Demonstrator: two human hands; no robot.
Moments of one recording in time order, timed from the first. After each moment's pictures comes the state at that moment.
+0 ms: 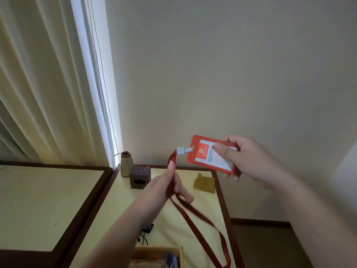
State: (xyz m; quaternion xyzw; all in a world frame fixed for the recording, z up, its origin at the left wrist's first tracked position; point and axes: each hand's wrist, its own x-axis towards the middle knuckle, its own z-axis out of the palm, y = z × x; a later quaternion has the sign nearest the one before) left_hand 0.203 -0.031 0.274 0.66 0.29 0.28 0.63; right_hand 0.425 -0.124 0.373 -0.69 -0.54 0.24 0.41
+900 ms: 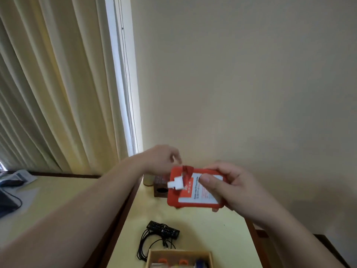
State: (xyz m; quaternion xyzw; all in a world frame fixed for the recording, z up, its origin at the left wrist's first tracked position) left_hand 0.127 0.059 0.370 0.91 0.36 0.07 0.19; right_hand 0.283 -0.153 0.365 -0.54 -0.59 0.33 0.50
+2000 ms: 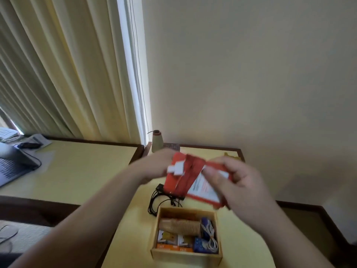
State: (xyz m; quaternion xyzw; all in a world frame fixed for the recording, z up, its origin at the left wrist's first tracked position) left_hand 0.073 -0.006 0.294 0.82 0.36 0.10 0.43; right_hand 0.235 -0.186 0.314 -0.60 -0.54 0.33 0.49
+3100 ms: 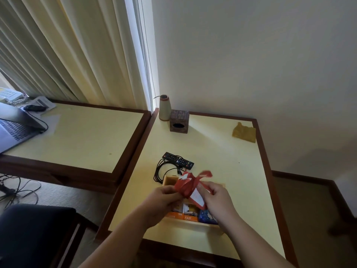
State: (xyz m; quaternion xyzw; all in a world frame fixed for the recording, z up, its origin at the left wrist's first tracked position) left_hand 0.051 -0.046 0.054 0.40 0.47 0.16 0.77; right_hand 0.247 -0.114 0.054 -0.70 -0.38 0.42 0.43
